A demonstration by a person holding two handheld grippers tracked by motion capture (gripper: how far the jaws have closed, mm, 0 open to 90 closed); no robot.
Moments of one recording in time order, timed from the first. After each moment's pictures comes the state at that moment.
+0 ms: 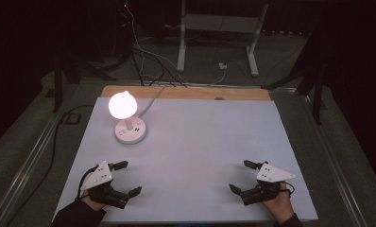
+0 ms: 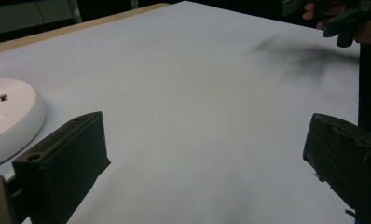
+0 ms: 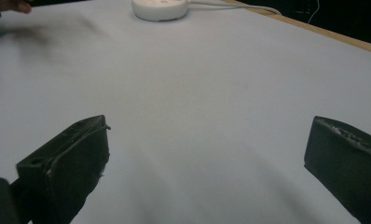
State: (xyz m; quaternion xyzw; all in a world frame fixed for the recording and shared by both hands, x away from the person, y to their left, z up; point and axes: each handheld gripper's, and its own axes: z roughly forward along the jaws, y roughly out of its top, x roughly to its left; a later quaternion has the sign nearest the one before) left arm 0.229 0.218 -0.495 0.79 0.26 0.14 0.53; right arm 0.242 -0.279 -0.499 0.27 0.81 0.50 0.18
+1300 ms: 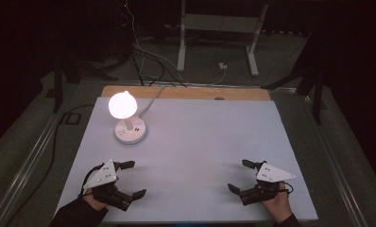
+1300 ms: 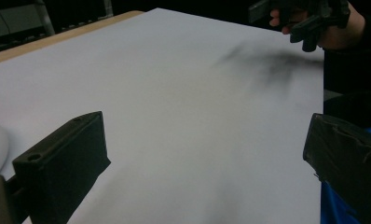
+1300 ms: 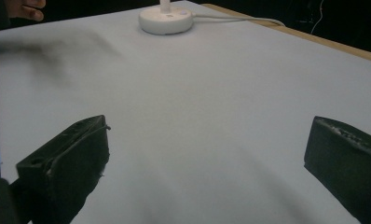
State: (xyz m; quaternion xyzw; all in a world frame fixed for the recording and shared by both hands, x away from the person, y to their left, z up) left arm 0.229 0.203 -0.478 0.80 0.22 0.12 0.55; right arm 0.241 -0.275 -0.495 0.26 0.80 0.52 0.17
